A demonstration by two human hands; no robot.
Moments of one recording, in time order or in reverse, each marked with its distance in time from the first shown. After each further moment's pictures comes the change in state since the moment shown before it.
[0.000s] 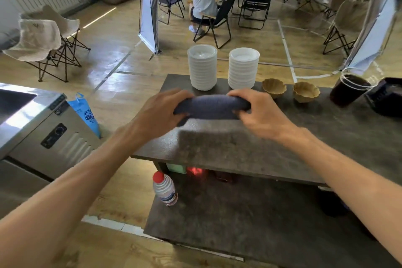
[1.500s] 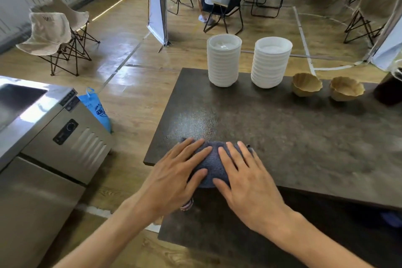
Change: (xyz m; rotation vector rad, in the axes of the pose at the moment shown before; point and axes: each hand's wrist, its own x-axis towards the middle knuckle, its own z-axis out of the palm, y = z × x) left_hand -0.104 0.009 0.056 0.042 -0.302 -0.175; right_hand -0.076 -0.038 0.129 -0.497 -0.179 0.083
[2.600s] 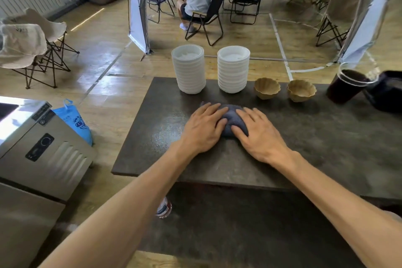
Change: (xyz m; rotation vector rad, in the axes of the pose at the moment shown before) left_hand 0.181 0.060 0.030 -0.072 0.137 0.027; right_hand 0.054 0.140 -0.034 0.100 0.003 0.240
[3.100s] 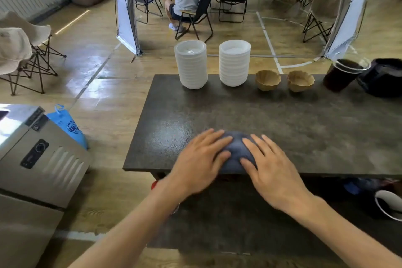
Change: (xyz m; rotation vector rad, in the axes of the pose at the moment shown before) left_hand -0.111 0.006 -0.023 -0.109 -0.093 0.102; right_hand -0.107 -0.051 0.015 -0.033 0.013 0.072
